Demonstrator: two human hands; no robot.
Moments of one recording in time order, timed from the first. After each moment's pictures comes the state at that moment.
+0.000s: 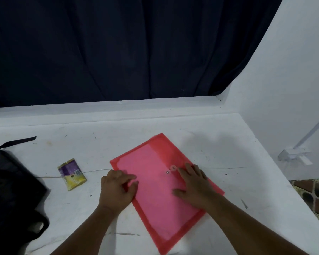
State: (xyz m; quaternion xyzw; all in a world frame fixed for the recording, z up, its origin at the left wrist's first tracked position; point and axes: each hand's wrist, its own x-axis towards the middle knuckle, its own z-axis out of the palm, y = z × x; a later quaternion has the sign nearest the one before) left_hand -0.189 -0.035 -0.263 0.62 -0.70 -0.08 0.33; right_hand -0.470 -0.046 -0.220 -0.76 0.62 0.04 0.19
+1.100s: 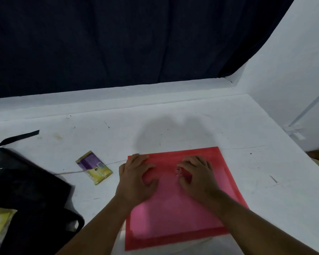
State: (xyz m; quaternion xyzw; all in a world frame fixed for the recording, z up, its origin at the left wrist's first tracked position) left_hand -0.127 -0.049 -0.274 0.54 -0.79 -0.11 0.28; right_hand -0.366 -0.022 -0.256 -0.74 0.63 -0.23 0.09
